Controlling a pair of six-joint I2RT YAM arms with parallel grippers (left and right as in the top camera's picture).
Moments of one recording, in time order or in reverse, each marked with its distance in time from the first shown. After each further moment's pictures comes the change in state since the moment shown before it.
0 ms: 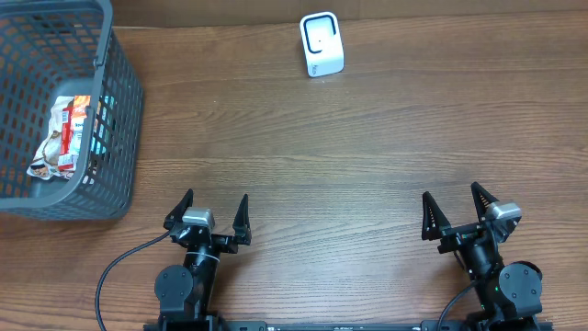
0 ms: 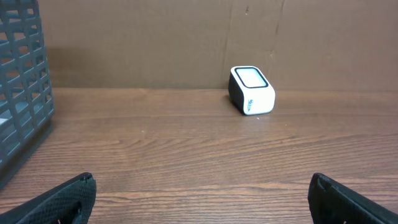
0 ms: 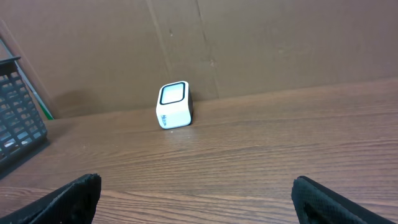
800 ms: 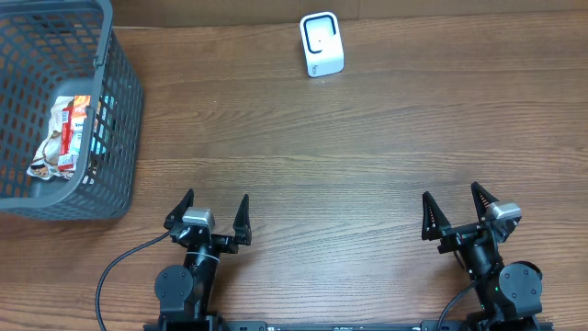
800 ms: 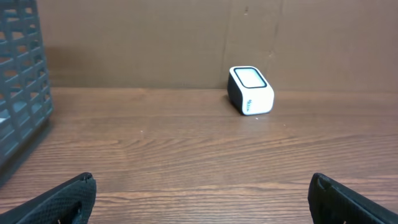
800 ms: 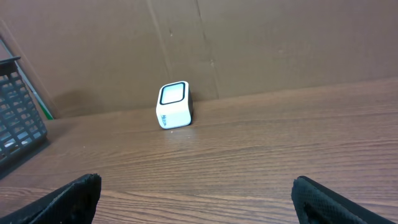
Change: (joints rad) left arm 0.000 0.000 0.000 -0.003 0.012 -0.005; right arm 0.000 0.000 0.000 0.000 0.000 0.000
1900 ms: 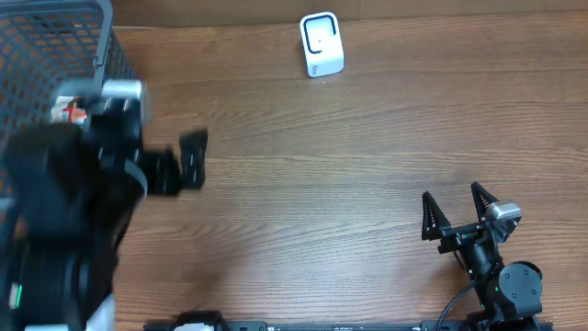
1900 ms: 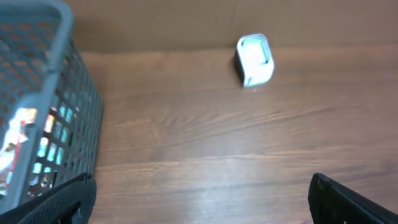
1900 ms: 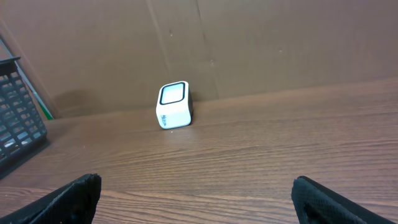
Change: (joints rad) left arm -0.001 1.144 1.785 -1.219 -0.056 0.098; right arm 0.000 0.000 0.000 0.001 0.000 0.000
